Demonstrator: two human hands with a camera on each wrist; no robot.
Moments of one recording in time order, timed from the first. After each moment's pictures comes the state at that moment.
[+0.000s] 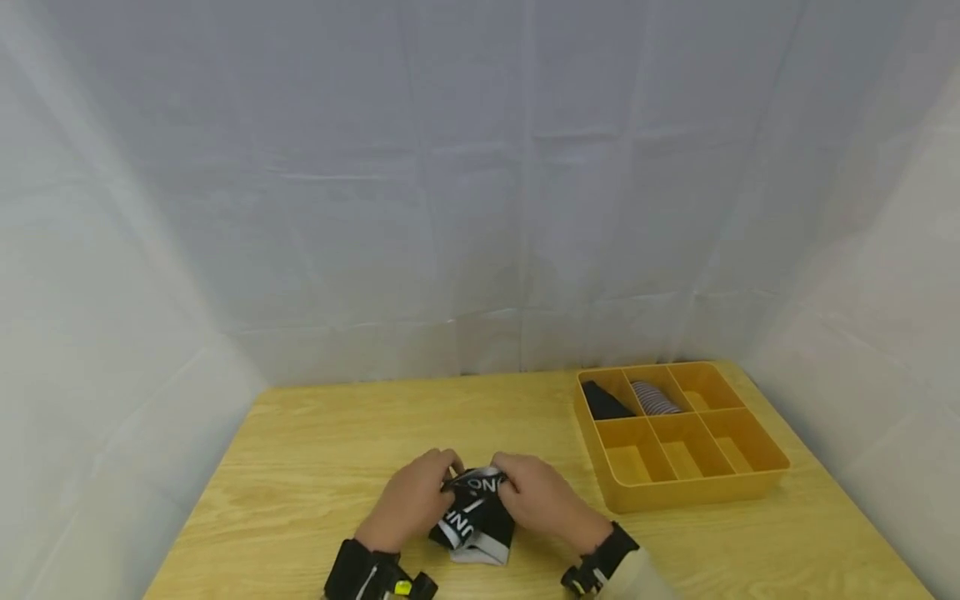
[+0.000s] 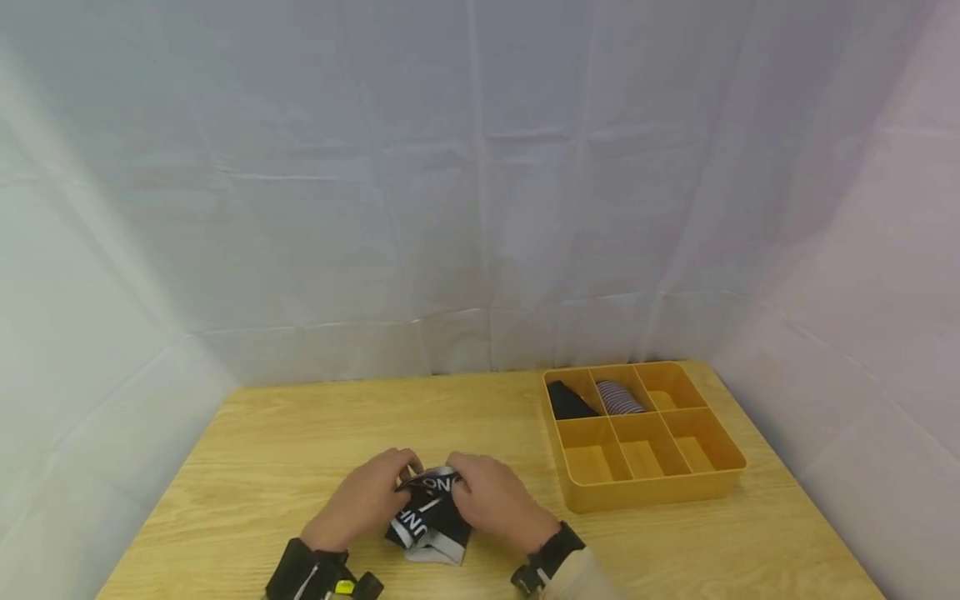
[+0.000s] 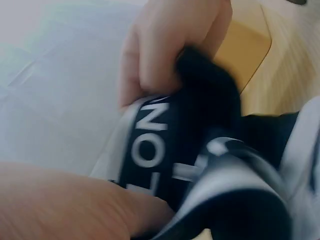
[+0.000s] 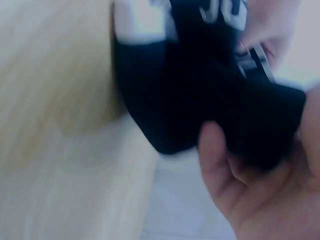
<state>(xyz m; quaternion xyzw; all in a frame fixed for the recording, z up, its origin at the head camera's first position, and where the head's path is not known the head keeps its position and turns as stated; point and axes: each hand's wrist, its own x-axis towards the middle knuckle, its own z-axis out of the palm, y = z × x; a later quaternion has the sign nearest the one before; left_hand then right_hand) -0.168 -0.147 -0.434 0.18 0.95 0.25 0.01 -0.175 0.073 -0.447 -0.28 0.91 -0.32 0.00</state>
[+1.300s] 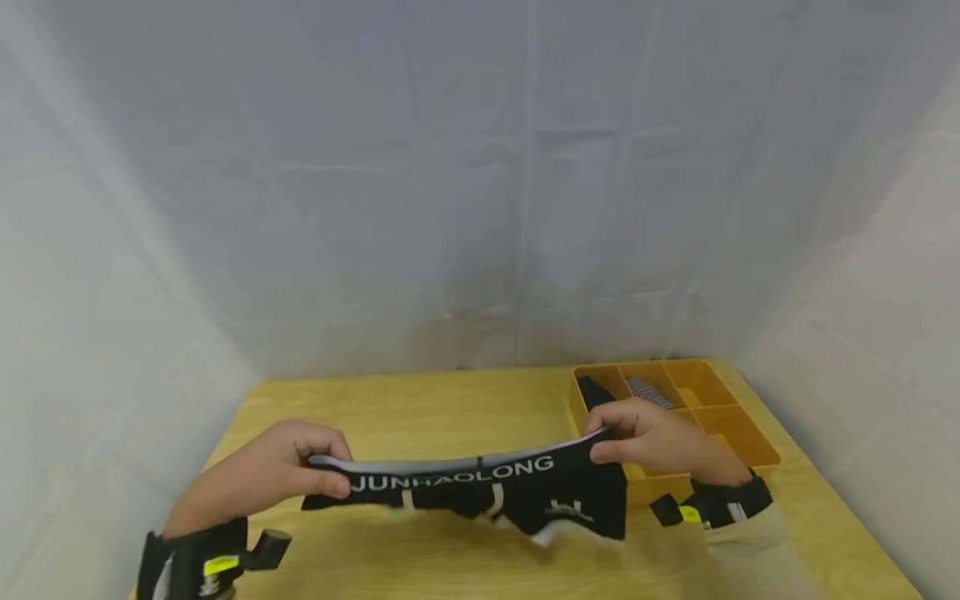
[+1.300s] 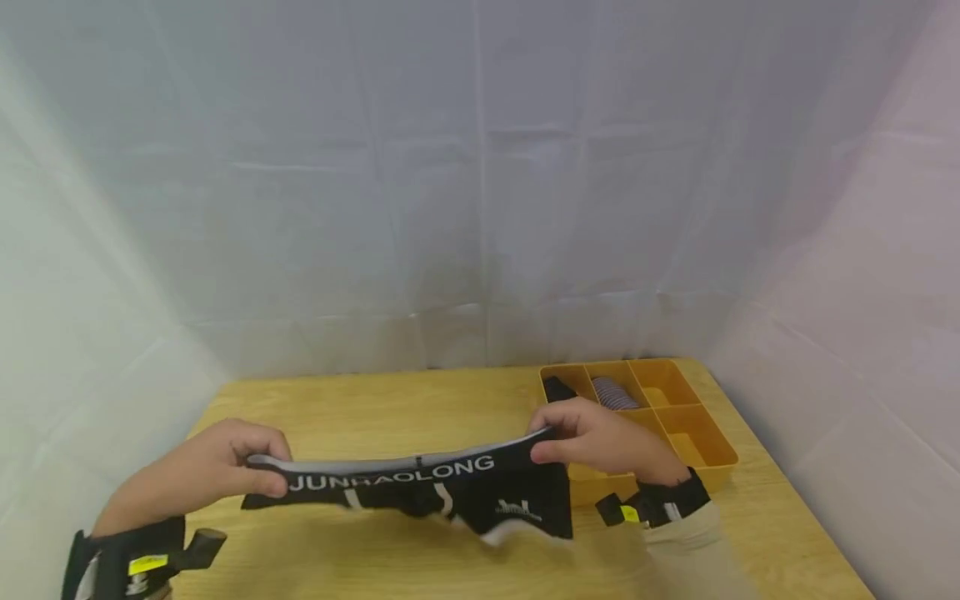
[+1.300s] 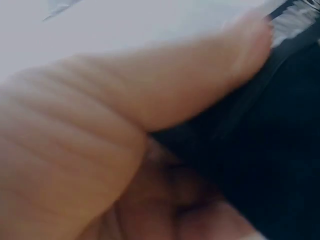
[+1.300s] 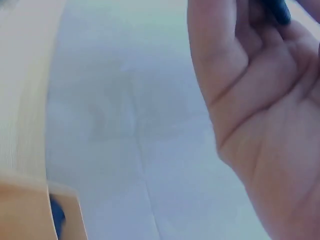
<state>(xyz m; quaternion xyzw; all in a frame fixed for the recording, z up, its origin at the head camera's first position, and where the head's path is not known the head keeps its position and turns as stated) -0.153 -0.276 -0.322 0.33 0.83 0.43 0.17 -0.177 0.214 -0.338 -0.43 0.74 -0.49 0.18</state>
